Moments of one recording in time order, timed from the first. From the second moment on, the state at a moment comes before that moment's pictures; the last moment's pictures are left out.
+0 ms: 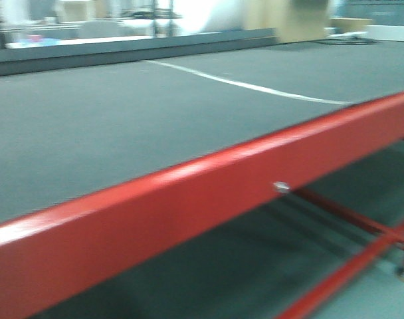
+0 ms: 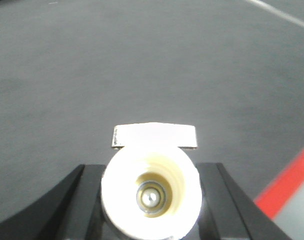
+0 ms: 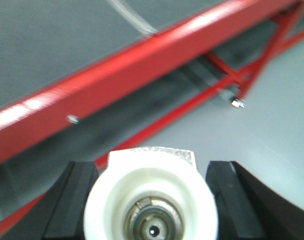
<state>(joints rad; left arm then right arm) -0.05 0.67 -0.87 -0.06 0.76 0.11 0.02 0.78 -0.98 0.07 0.91 -0.04</state>
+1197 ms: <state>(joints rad) -0.05 0.67 -0.87 -0.06 0.76 0.11 0.02 0.78 -0.98 0.07 0.91 -0.04</state>
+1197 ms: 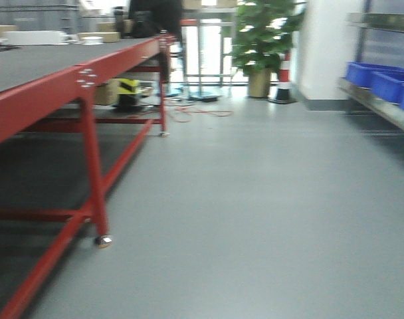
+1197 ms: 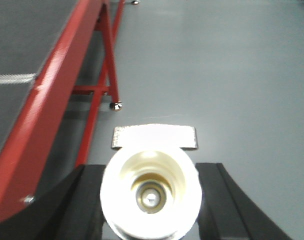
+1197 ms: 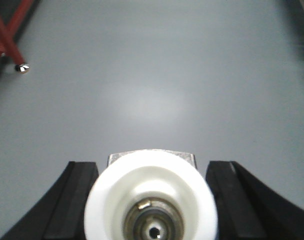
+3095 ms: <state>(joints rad) -0.05 0.67 -0.87 -0.06 0.76 0.11 0.02 0.78 -0.98 0.08 0.91 -0.04</state>
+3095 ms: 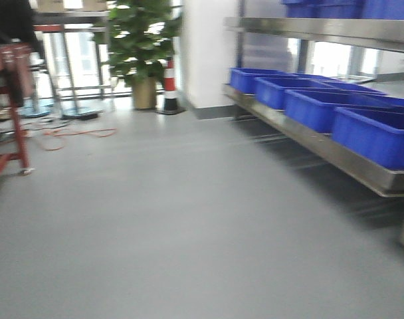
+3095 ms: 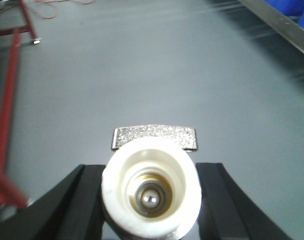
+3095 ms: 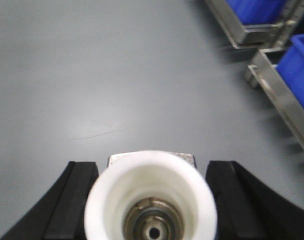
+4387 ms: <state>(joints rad) -0.05 0.67 -0.87 -0.06 0.76 0.11 0.02 0.78 -0.98 0.08 0.91 -0.04</state>
